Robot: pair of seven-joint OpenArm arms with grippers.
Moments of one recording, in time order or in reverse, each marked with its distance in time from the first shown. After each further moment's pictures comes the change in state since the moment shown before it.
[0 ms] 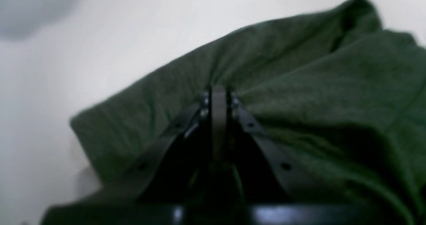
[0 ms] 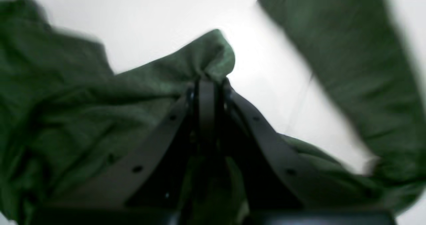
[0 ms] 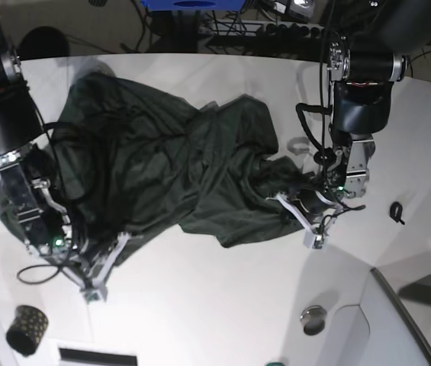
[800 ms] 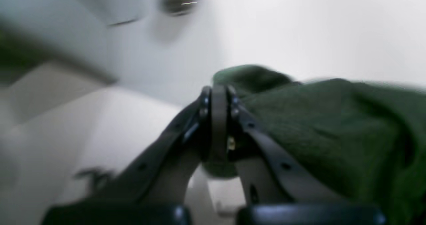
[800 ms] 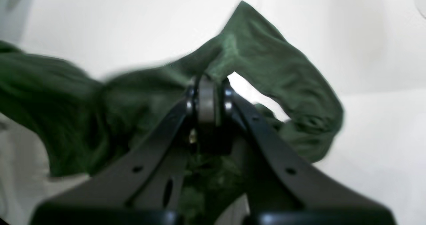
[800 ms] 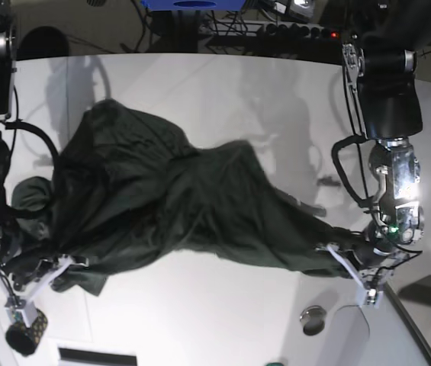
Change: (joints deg) left arm 0.6 -3.5 -6.9 32.7 2.3 1.2 23.5; right arm -8.6 2.0 23.2 24.6 0.3 0.1 -13.5
